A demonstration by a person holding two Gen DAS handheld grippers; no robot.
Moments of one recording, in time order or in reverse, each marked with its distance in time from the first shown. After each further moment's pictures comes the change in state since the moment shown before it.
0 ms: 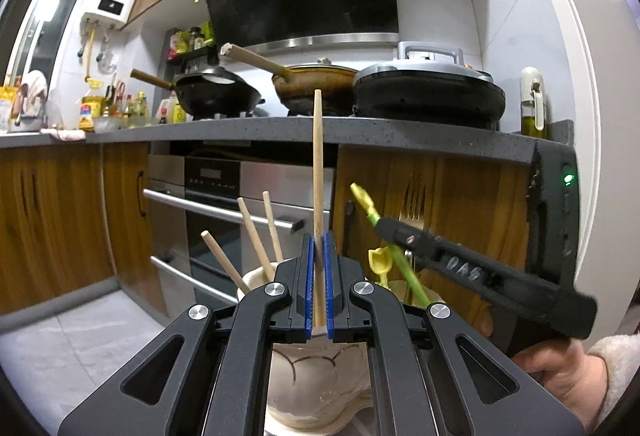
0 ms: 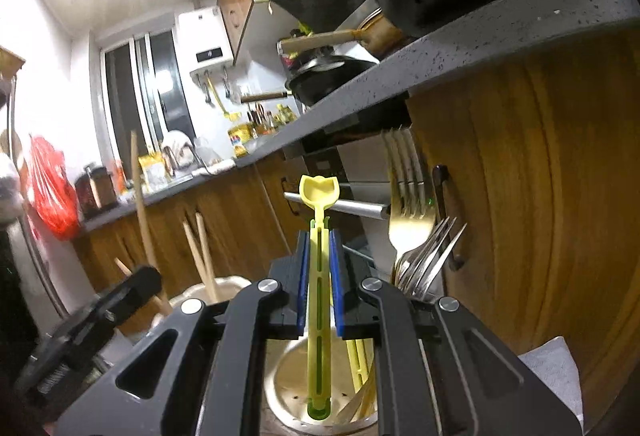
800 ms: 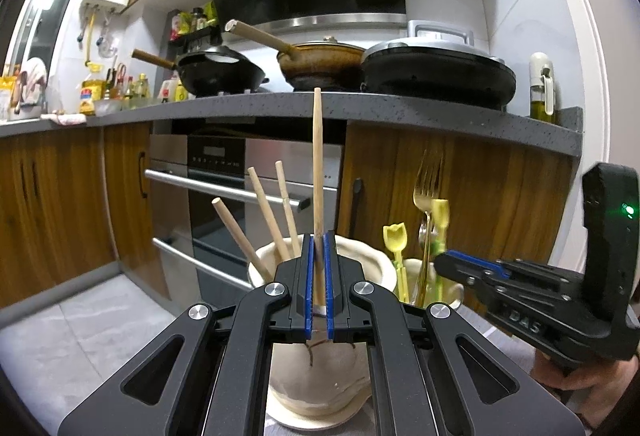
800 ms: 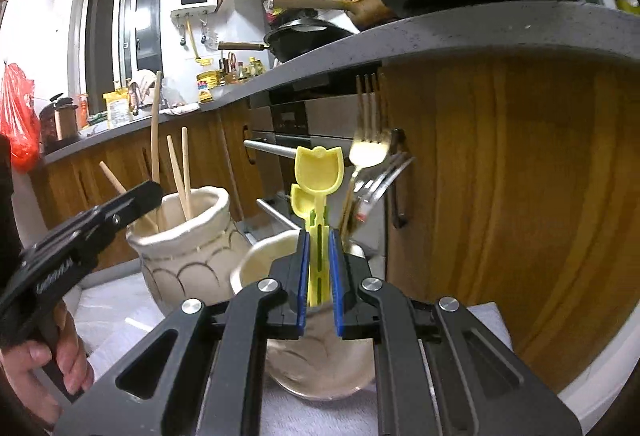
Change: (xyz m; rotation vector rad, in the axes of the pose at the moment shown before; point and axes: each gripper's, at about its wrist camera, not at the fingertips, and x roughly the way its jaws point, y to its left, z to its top) left arm 0.010 0.010 -0.007 -0.012 0.073 0.008; right arm -0.039 0.014 -0.025 -0.147 0.133 -0.191
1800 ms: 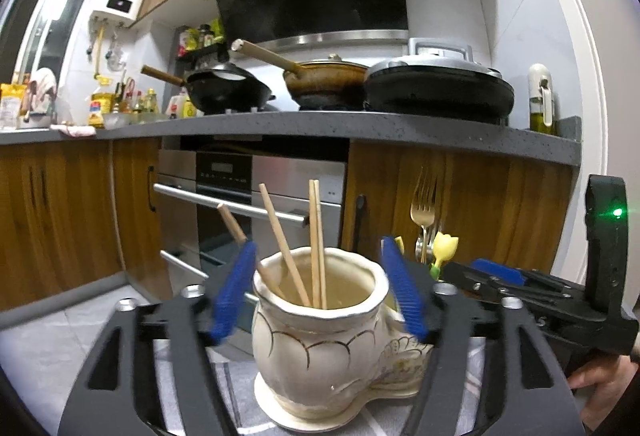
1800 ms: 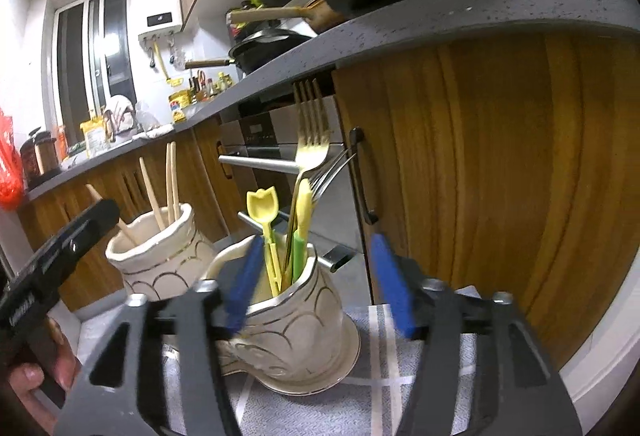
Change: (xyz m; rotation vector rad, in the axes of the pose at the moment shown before) left arm -0.016 -0.008 0.000 -0.002 -0.067 0.040; right arm -0.008 -0.026 0.001 0.132 -0.021 -0.057
